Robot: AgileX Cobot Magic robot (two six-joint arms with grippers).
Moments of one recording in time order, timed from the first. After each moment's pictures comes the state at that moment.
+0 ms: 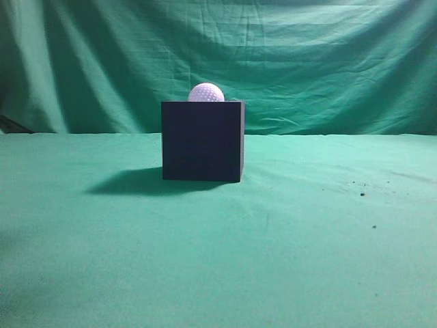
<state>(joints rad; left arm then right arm) -0.10 -0.02 0.02 0.09 0.36 -0.03 0.66 1.74 -1.62 0.10 1.11 0.03</state>
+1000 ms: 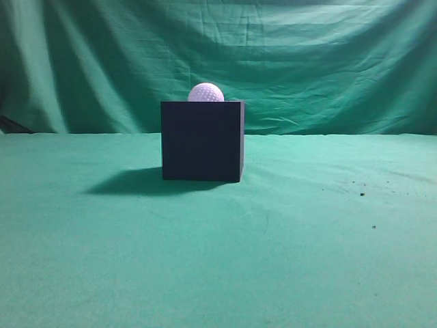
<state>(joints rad) -0.10 -0.02 0.02 0.09 0.36 -0.03 0.66 0.85 -0.88 0.10 0.92 0.12</state>
